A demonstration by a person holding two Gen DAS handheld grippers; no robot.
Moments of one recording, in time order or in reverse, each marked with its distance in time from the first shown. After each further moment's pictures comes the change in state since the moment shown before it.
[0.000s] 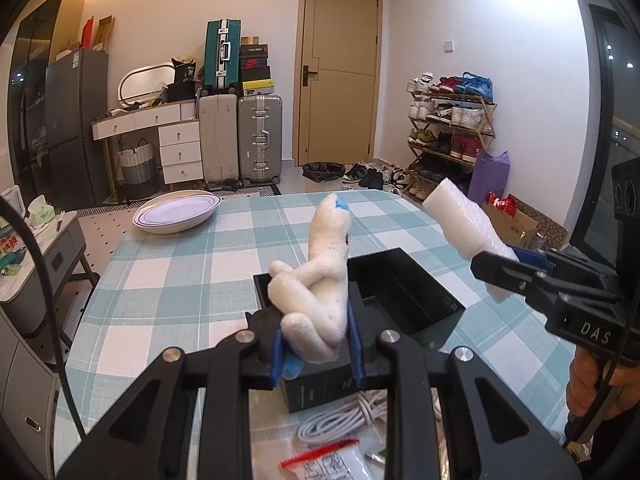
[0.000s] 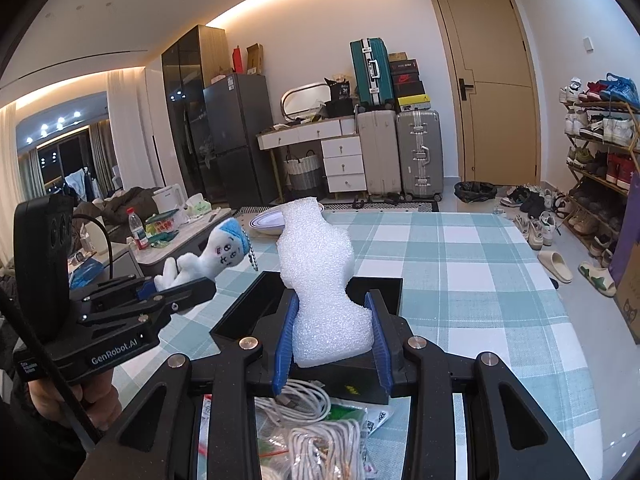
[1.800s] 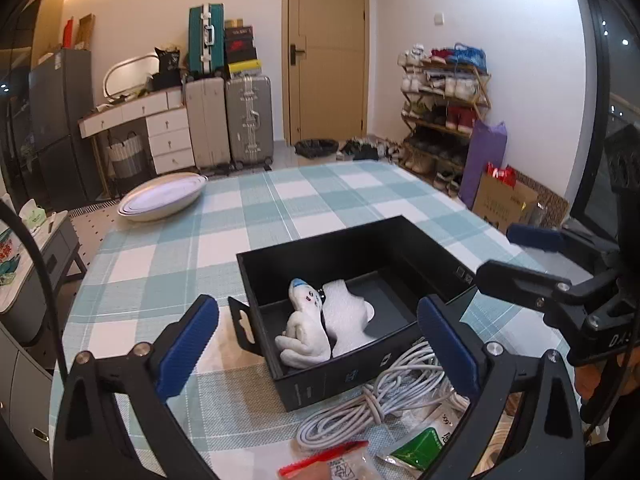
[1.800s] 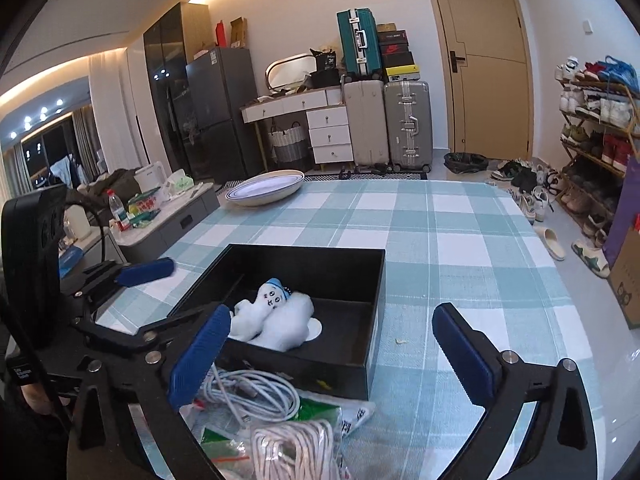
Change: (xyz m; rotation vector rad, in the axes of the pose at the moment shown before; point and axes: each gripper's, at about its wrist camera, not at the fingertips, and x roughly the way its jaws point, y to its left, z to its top) left arm 0.027 -0.005 -0.012 0.059 0.070 -0.011; right arm 0.031 -0.027 -0.014 0.040 0.103 -0.035
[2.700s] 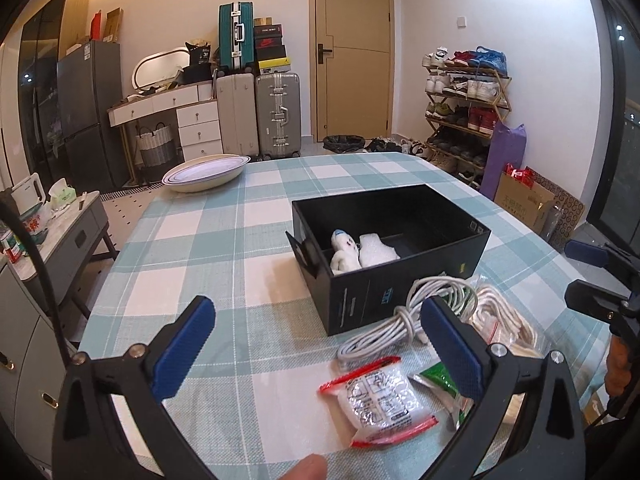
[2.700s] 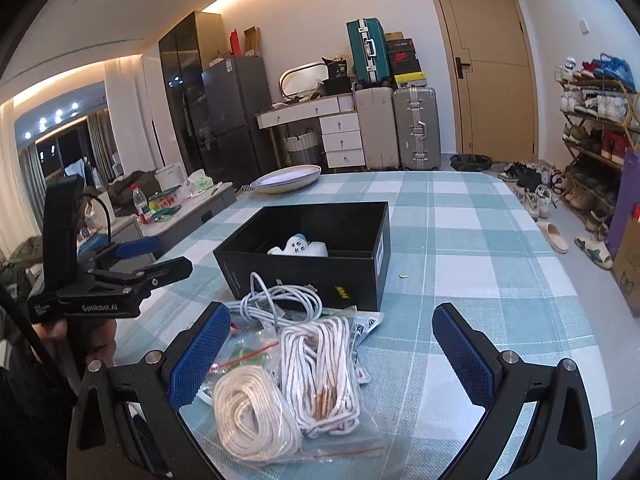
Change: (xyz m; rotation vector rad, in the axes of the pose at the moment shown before) left arm -0.044 0.018 -0.048 -0.042 0.011 0.093; right arm -0.076 0.017 -0.071 -0.045 -0.035 0.030
